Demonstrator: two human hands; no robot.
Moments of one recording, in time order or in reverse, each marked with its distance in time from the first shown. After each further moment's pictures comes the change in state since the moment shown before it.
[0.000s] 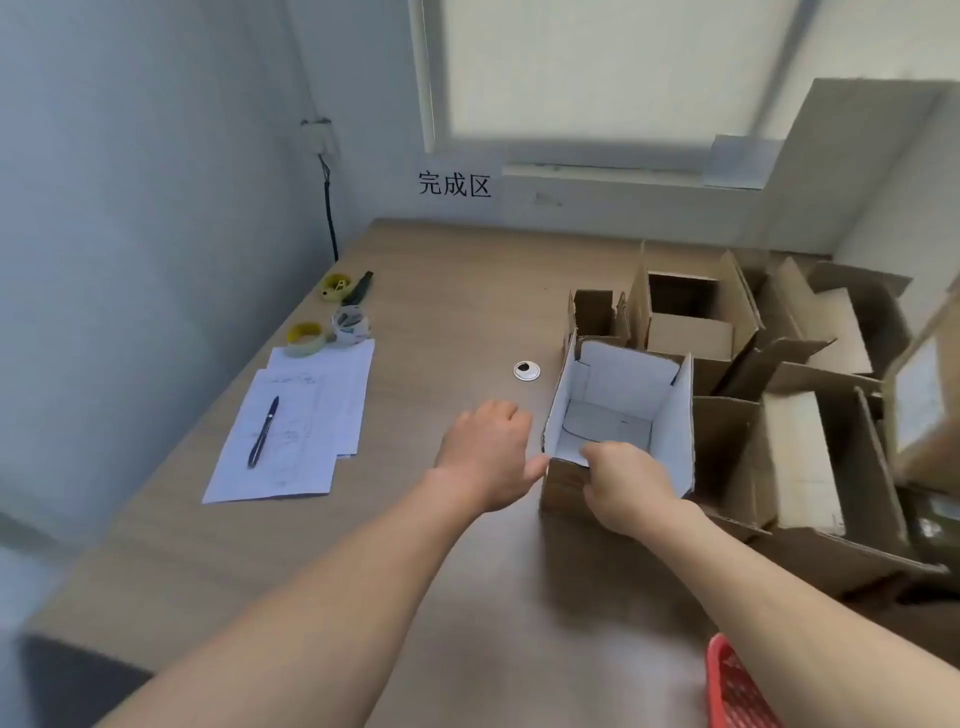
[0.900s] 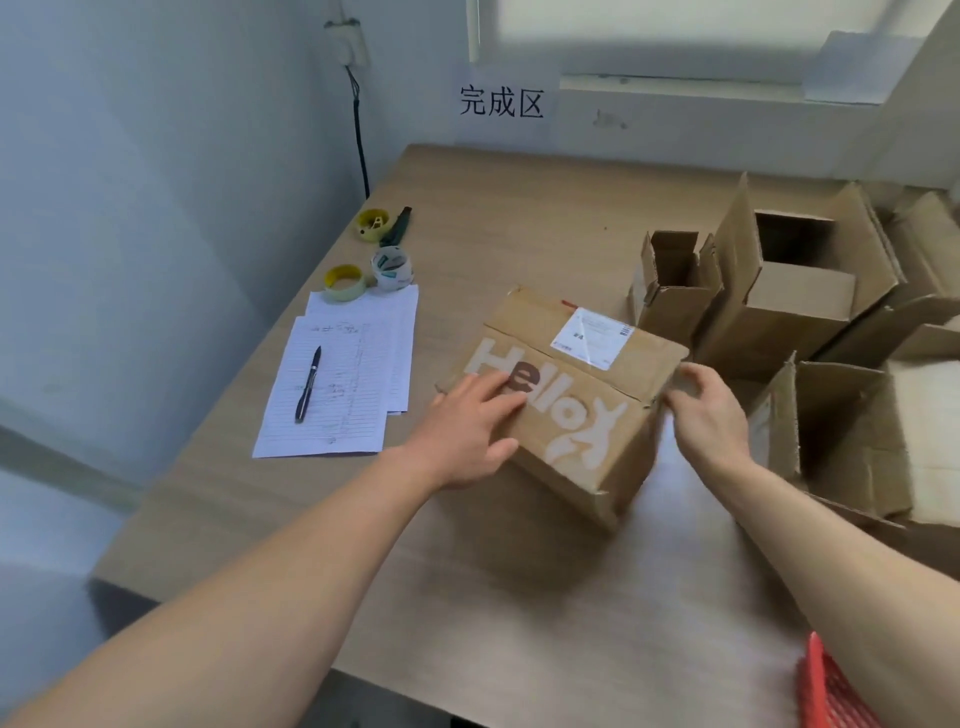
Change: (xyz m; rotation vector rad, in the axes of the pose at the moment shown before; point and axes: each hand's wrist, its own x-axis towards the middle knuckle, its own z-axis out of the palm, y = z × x) left_hand -0.028 -0.124 0.031 -0.239 -0.131 0.009; right_hand 0.051 -0.017 0.020 0.839 0.227 0.421
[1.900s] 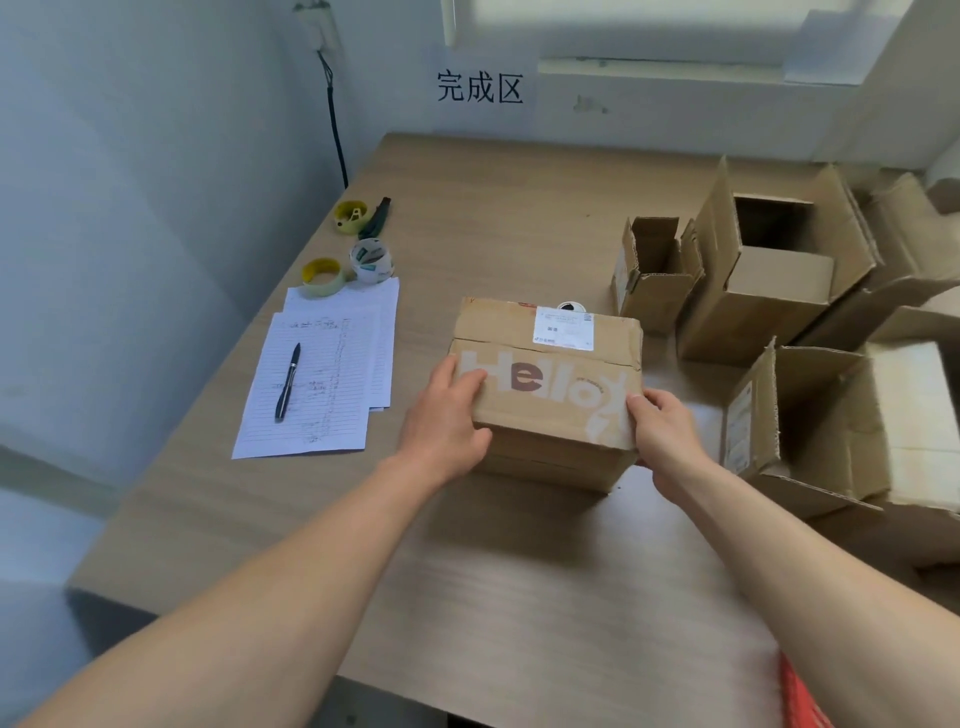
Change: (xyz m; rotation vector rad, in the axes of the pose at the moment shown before) left_hand 0.010 0.008 0.021 -0.192 0.198 -0.271; right_hand -0.013 0.004 0.023 0.312 -0.124 0.308
